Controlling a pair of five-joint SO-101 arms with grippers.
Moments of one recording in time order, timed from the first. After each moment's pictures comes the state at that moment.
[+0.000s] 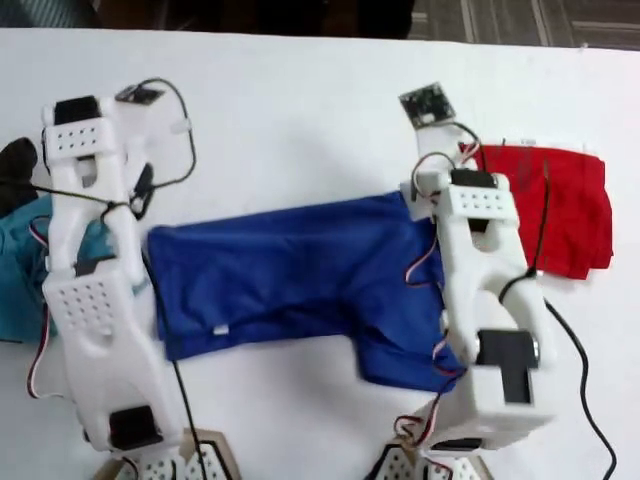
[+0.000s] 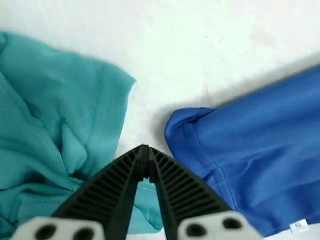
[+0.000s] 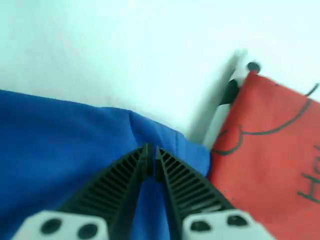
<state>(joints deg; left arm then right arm) -20.9 43.3 -43.0 101.3 -23.4 -1.3 1.8 17.9 46.5 24.3</state>
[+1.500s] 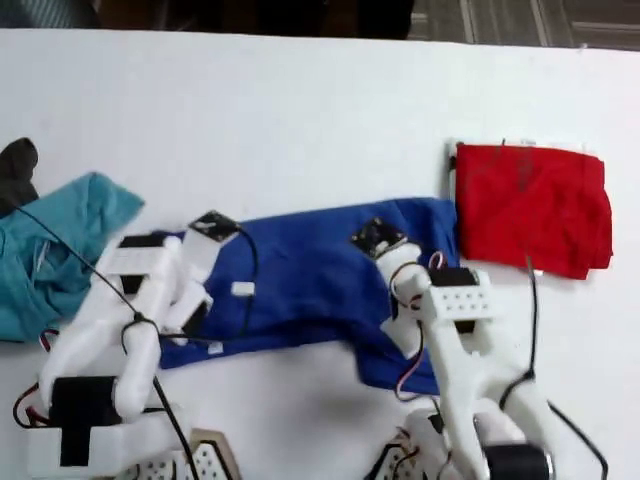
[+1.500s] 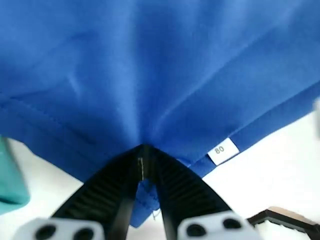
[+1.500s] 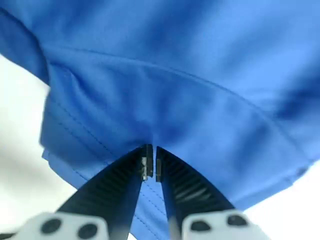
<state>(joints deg) -9.8 -9.9 50.9 67.0 -30.0 -7.8 -28.7 60.2 61.2 37.7</state>
